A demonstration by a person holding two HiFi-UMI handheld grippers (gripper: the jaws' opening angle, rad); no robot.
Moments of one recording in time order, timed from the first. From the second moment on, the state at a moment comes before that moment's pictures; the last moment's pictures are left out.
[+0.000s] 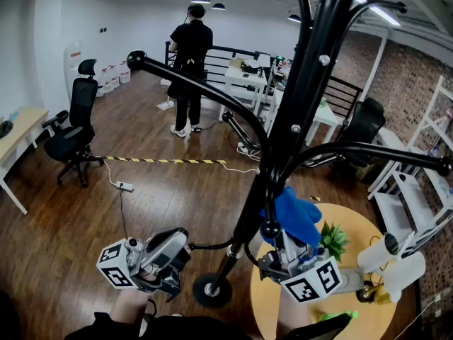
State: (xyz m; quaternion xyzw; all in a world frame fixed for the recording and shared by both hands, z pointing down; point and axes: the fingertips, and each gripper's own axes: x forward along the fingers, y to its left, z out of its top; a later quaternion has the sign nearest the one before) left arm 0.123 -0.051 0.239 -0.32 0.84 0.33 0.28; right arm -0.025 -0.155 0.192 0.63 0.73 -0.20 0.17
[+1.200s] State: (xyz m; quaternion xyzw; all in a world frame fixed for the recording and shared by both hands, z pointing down) left arm 0.121 -0.054 0.235 -0.34 0.83 0.33 0.29; right arm -0.015 -0.240 0.023 0.55 0.72 -0.22 0.36
